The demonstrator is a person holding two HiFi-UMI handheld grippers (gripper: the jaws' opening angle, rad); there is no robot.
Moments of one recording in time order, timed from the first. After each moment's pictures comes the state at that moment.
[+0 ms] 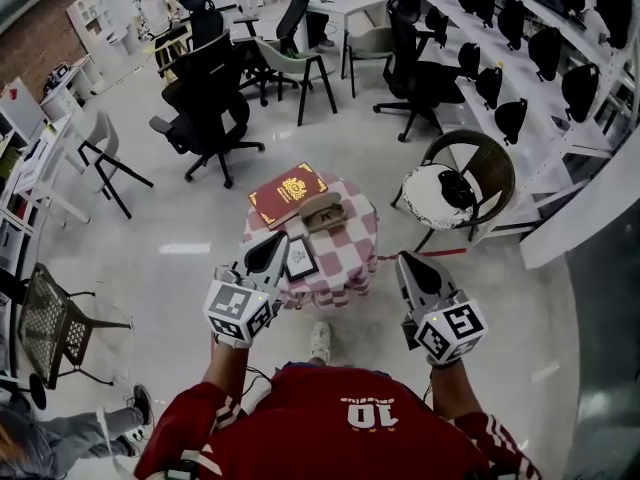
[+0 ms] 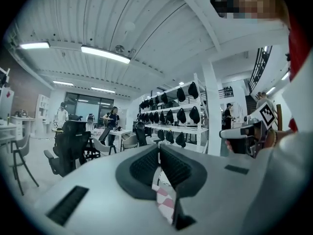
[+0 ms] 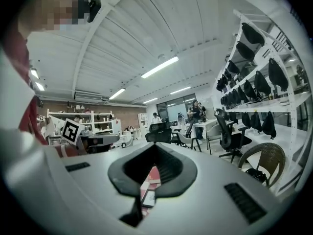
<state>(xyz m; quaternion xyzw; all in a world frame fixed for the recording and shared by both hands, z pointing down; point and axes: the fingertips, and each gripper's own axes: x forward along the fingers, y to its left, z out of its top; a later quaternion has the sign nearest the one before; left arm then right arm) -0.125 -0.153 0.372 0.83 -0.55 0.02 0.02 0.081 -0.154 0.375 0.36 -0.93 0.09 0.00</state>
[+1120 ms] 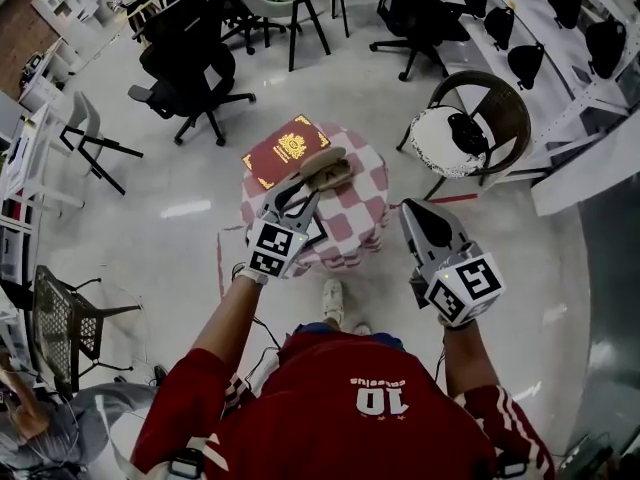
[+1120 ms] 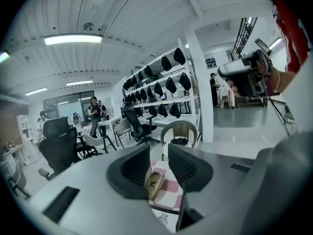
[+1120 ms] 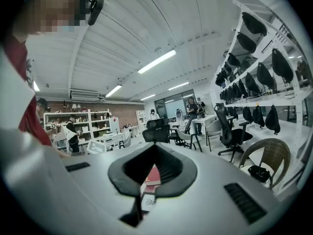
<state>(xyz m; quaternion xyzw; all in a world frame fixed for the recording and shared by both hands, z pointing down) -0.122 -0.276 0.515 0.85 -0.48 0.20 -0.01 0.037 -0.224 0.395 0.37 -0.92 0.12 0.02</state>
